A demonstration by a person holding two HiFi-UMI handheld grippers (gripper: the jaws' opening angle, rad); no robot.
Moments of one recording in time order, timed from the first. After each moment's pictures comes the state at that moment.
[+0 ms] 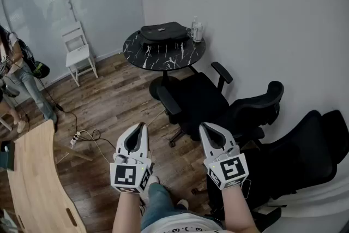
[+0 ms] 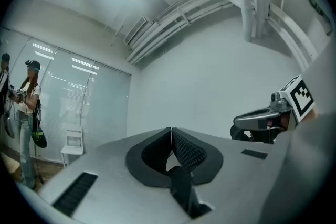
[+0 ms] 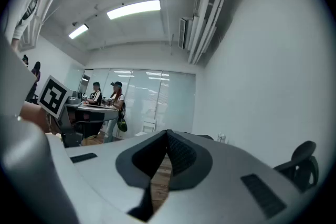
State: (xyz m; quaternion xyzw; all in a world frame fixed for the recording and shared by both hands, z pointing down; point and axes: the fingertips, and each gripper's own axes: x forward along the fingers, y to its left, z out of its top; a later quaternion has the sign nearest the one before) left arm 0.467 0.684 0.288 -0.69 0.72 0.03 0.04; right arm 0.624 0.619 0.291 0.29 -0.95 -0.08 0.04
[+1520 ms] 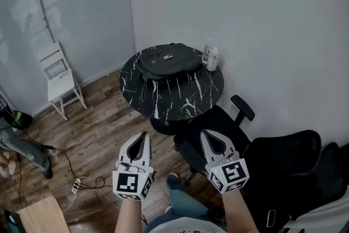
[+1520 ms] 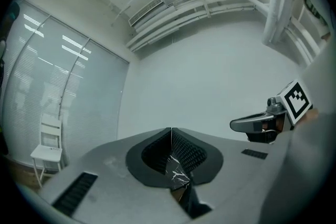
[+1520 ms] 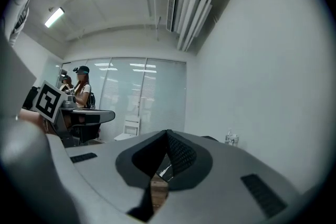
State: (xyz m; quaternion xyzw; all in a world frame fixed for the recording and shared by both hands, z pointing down) left arm 0.159 0.367 0.310 -0.74 0.67 0.05 0.03; right arm 0.323 0.314 0.310 0.36 -0.93 -0.04 0.06
